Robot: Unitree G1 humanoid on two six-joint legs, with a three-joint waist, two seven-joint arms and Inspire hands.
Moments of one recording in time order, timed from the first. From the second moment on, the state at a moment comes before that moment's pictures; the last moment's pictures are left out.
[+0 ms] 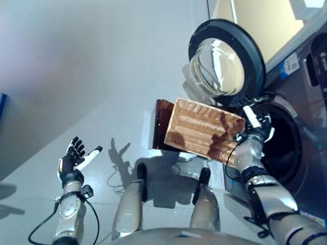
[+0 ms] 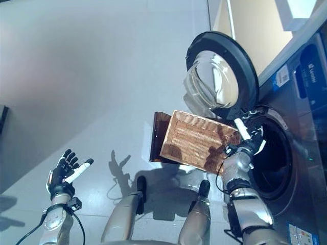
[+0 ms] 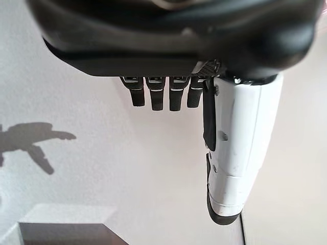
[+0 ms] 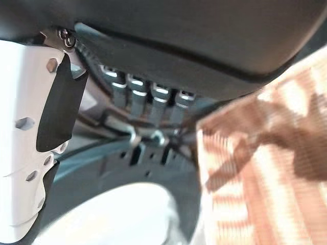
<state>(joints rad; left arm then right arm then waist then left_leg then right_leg) 0.17 0.32 0.05 0.51 -0.44 -0.43 0.15 -0.66 -0.46 0.03 1.20 0.90 -0.40 -0.36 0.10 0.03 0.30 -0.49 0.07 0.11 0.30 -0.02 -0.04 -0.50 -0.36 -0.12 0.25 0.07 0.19</state>
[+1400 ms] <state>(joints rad) 0.15 0.32 0.08 0.51 -0.33 -0.44 0.15 -0.68 -0.63 0.48 1.22 -0.48 -0.03 -0.50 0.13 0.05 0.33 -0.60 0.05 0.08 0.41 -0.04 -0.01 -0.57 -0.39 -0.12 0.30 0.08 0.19</state>
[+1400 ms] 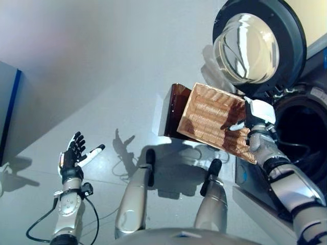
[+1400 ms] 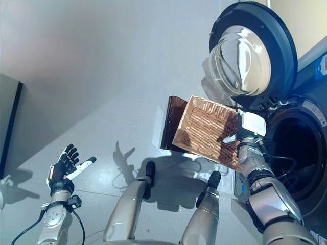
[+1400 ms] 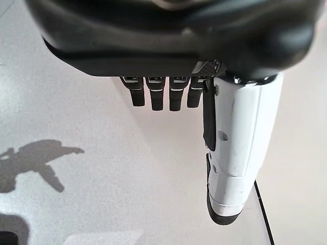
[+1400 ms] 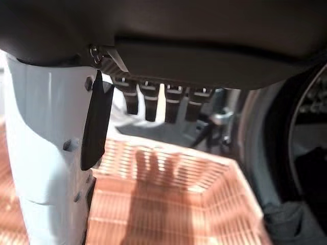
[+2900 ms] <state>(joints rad) 0.19 0.28 0.03 0.67 -0.29 -0.44 0.19 -0.16 -0.46 0.26 0.90 -0.17 -0.20 -0.41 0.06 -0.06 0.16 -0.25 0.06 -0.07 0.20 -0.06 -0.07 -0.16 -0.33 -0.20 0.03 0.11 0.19</state>
